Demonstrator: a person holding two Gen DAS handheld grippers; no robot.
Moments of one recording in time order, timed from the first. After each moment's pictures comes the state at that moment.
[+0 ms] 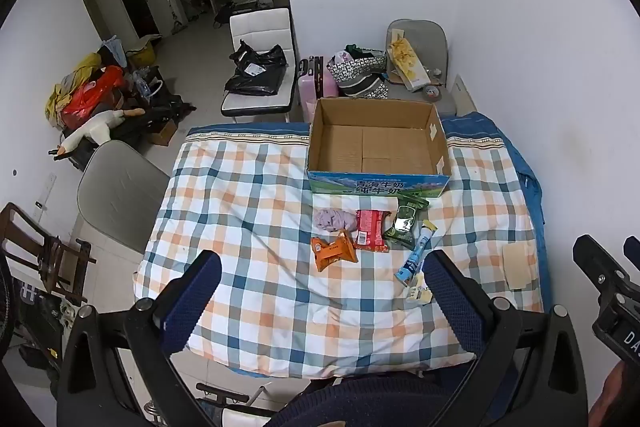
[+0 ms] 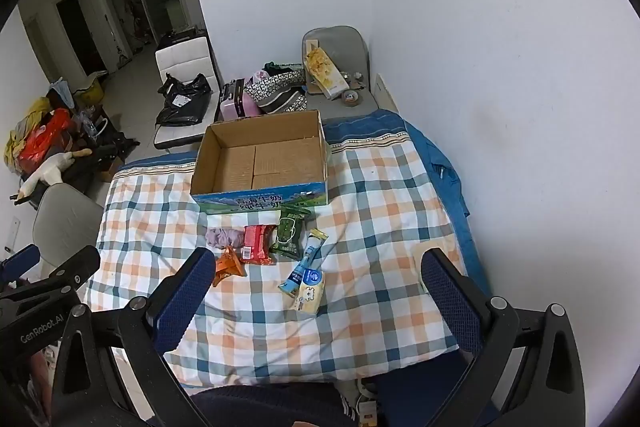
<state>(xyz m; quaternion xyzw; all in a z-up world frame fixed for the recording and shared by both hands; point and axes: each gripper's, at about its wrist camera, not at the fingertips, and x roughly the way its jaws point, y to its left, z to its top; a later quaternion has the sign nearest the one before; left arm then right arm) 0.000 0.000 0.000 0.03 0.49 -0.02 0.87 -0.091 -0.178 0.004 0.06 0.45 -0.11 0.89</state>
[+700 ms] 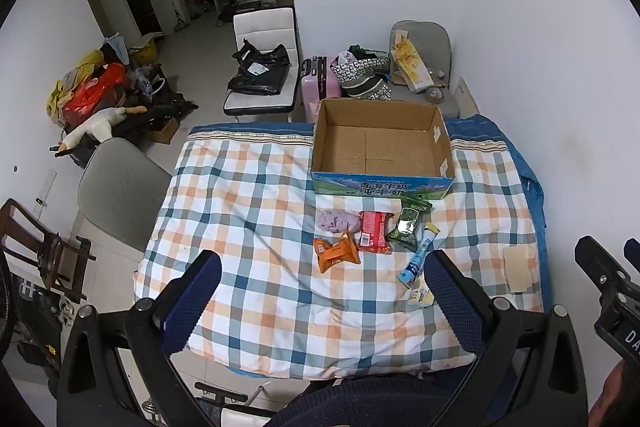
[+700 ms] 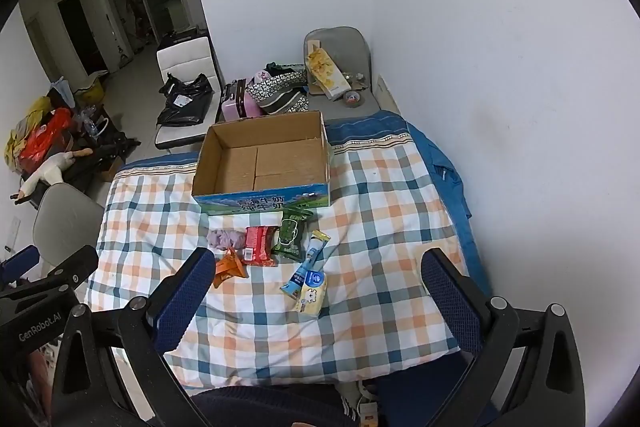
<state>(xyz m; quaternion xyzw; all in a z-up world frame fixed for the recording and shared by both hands) 0.000 0.000 0.000 0.04 0.49 -0.01 0.87 -0.090 -0.176 0.005 0.06 0.45 -0.11 0.89</state>
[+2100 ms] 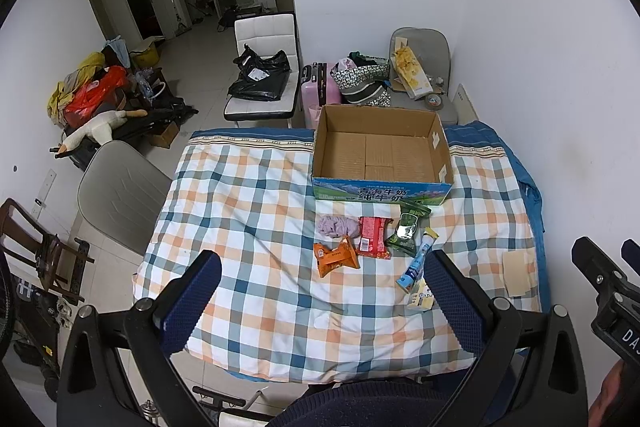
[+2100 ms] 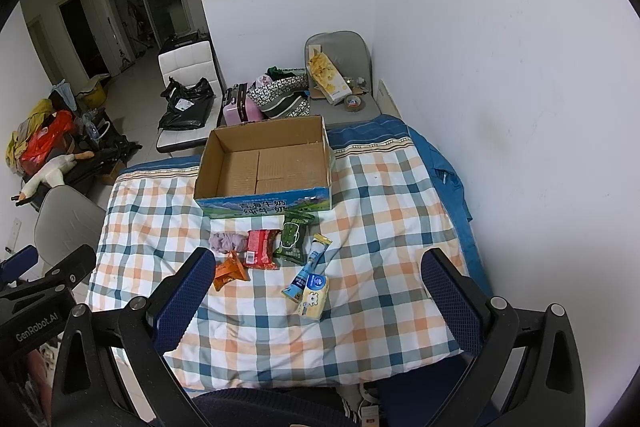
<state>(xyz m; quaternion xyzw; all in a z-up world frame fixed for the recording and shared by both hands) 0.002 0.007 0.000 0.03 0.48 -0.02 0.87 -0.090 -0.176 0.008 0.06 0.44 -0.11 0.89</state>
